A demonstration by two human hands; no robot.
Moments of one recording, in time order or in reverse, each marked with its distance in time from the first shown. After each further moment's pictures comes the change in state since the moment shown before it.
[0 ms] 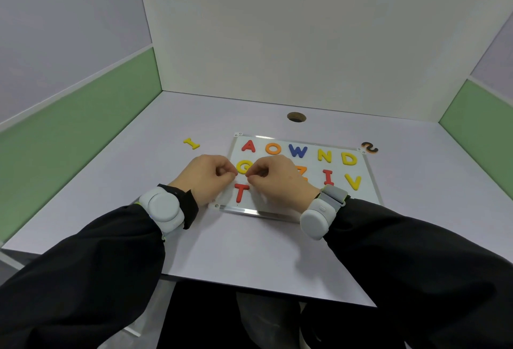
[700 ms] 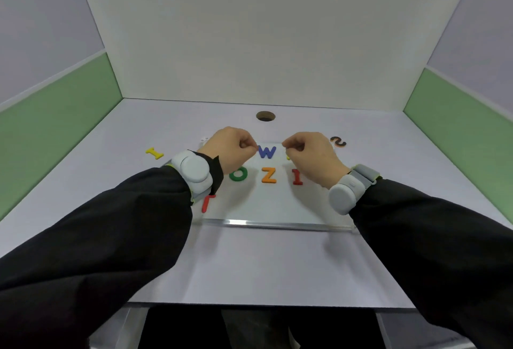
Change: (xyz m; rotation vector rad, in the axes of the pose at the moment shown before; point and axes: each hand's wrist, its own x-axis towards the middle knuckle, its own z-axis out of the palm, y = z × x) left_hand 0.083 0.092 0.043 0.062 -0.083 0.150; right_hand -0.003 0.087 -0.099 -0.016 0.289 0.215
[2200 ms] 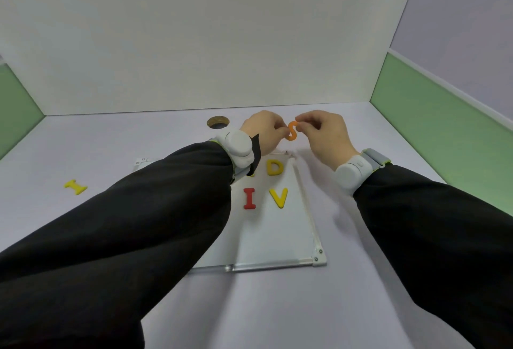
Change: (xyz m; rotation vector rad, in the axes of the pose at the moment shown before) left_hand 0.131 0.110 0.092 0.030 -0.099 0.092; right_hand 0.069 0.101 -0.074 0.259 0.236 0.094
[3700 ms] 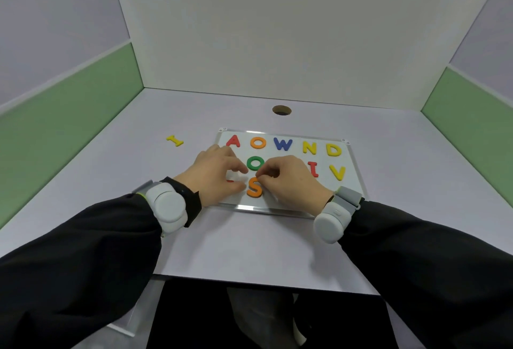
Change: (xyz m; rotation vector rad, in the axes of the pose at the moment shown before) left_hand -0.240 -0.141 -0.078 0.295 0.025 -0.030; right_hand -0.173 -0.109 0.126 -0.278 -0.533 -0.199
